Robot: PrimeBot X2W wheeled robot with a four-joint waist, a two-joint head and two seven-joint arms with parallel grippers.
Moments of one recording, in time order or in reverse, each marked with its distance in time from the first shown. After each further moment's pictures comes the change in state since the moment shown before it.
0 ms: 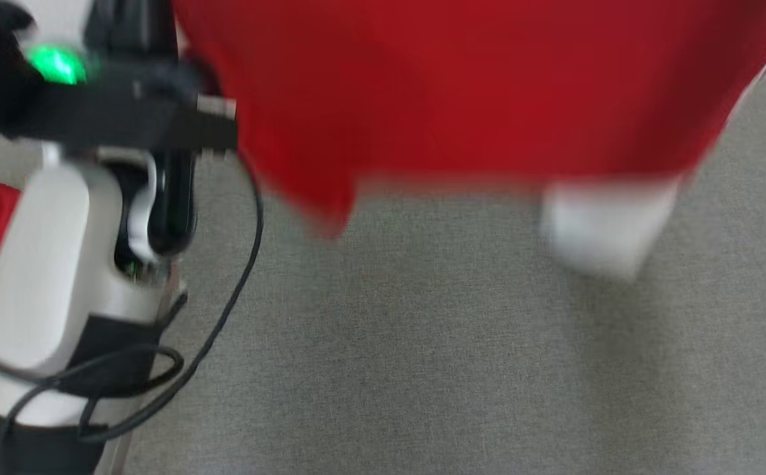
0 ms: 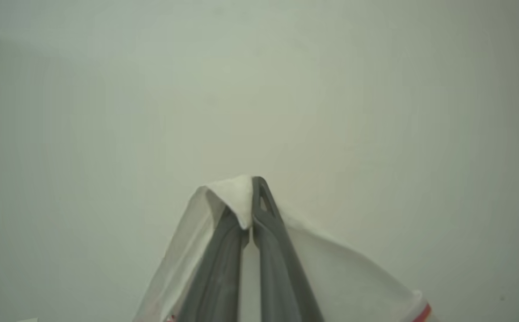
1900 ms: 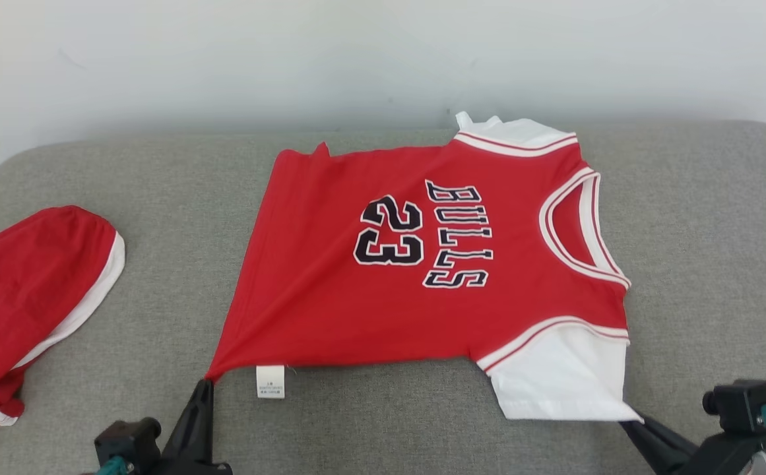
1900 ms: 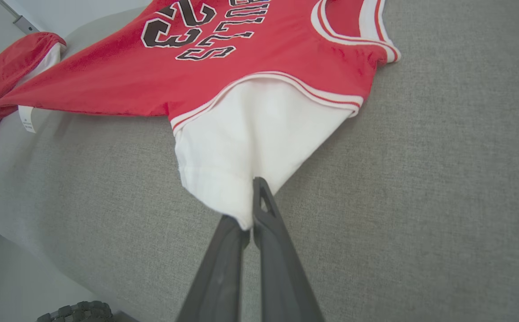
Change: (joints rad) left arm 0.701 0.043 -0.061 0.295 0.014 -0.018 -0.104; right arm 0.950 -0.259 0.282 0.028 0.080 0.200 0.165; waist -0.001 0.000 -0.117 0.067
